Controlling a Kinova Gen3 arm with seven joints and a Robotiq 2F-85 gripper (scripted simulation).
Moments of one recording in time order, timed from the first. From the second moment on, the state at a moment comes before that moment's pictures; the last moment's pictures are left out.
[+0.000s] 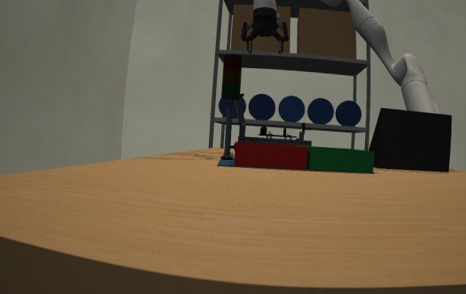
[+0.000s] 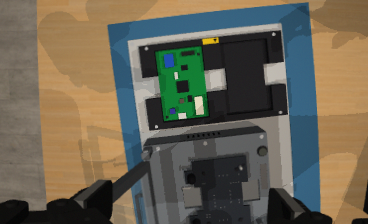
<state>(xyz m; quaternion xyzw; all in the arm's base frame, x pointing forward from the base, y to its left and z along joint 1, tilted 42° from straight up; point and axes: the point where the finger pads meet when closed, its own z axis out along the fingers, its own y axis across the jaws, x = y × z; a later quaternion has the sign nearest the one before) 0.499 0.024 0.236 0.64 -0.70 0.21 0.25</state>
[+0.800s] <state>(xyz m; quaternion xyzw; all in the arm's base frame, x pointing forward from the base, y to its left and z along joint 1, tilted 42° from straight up) 0.504 -0.012 0.278 0.69 -0.63 0.23 0.28</state>
